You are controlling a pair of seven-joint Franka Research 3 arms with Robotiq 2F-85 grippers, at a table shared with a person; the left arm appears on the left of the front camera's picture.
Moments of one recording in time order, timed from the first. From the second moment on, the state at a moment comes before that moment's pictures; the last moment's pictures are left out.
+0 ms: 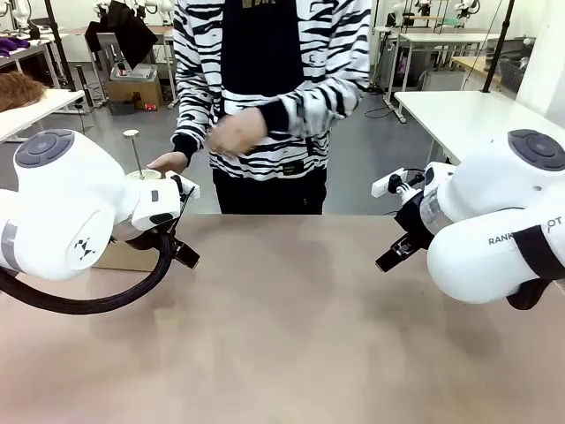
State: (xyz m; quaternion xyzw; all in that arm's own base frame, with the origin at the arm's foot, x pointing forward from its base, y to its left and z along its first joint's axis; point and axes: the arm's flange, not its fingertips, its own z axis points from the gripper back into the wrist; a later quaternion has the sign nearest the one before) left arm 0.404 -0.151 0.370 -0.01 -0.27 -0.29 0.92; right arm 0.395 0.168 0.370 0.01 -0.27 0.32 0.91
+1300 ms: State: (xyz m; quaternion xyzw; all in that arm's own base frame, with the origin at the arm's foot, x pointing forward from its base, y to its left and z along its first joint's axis) left arm 0.404 -0.151 0.370 -0.01 -0.27 -0.29 0.92; right arm 0.422 -0.109 0.487 0.28 -0.42 0.41 0.76
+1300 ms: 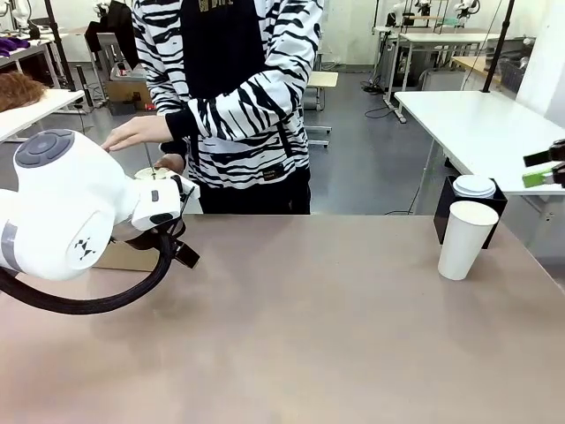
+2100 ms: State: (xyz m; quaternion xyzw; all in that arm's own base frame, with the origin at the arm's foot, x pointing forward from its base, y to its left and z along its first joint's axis) left arm 0.404 -0.151 0.370 -0.01 -0.27 -0.29 0.92; right arm 0.422 -0.185 0.414 0.30 -0.49 0.29 0.77
